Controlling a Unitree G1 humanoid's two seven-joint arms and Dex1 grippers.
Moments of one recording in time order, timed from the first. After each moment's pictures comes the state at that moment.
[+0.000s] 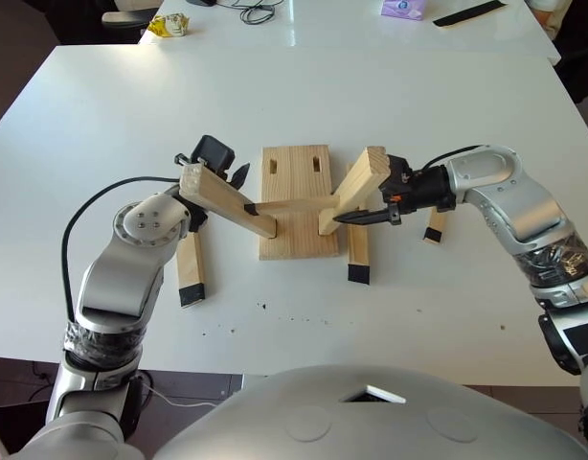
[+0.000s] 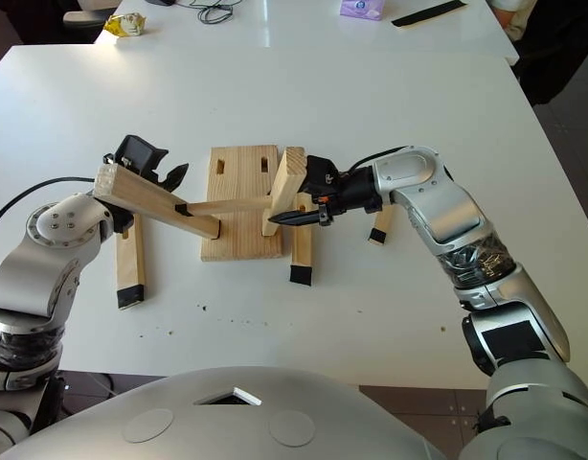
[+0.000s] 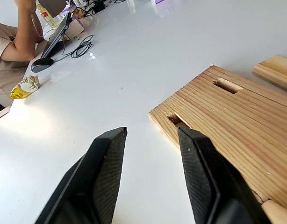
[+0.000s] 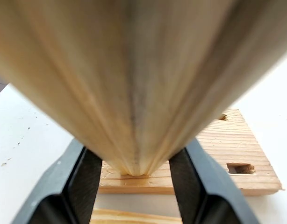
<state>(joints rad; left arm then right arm) -0.15 0.56 -0.07 -0.57 -0.15 0.88 -0.34 -0.50 -0.67 0.44 -0.06 0.38 0.29 1.15</state>
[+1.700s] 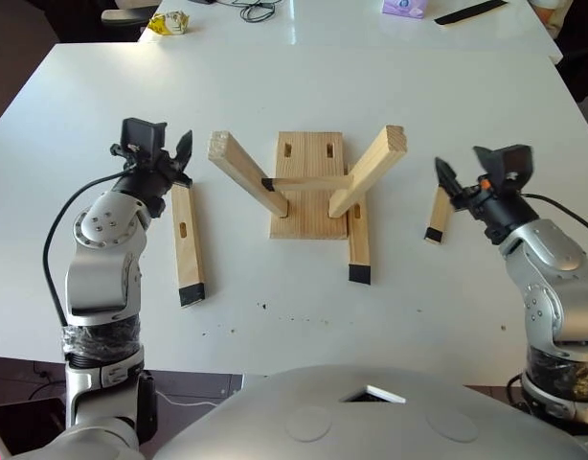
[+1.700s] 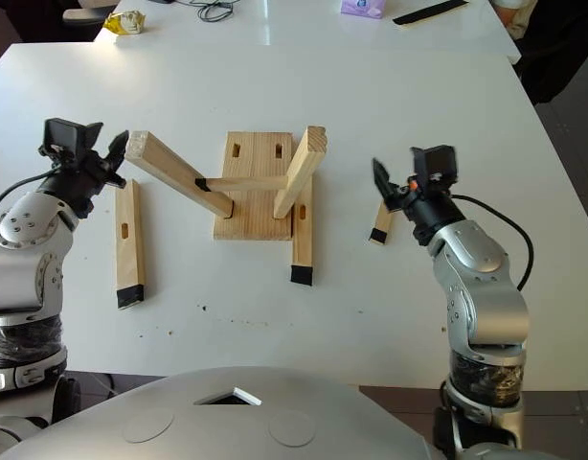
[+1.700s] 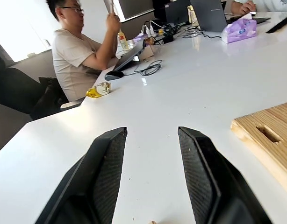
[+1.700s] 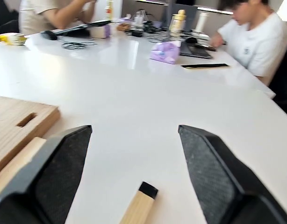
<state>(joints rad) -0.07 0.44 0.23 -0.41 -0.16 0.55 -0.26 0.06 -0.32 -0.22 -0.64 0.26 0.77 0.15</state>
